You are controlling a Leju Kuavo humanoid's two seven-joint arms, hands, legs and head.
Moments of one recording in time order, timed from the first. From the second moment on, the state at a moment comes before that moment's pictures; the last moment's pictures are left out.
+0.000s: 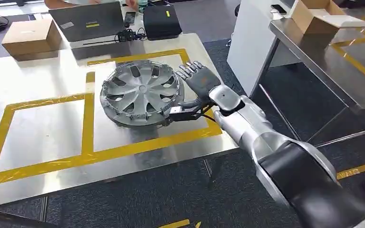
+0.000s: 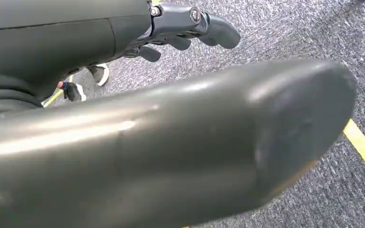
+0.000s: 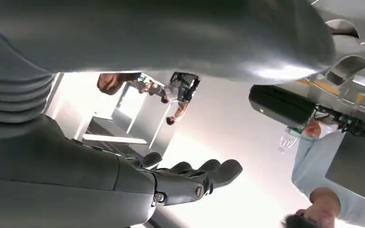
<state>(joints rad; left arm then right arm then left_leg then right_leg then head) -0.07 -0.29 0.86 -0.19 -1.32 0.62 0.01 -1.09 0.09 0.49 -0.27 1.50 -0.32 -0.17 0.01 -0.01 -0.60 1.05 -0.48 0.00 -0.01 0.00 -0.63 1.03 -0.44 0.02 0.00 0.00</state>
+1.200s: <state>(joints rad) -0.07 -0.19 0.86 -0.19 -1.37 0.64 0.07 -1.08 0.10 0.44 -0.28 1.46 -0.34 -0.19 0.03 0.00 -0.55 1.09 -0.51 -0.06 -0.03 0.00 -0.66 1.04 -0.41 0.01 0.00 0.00</state>
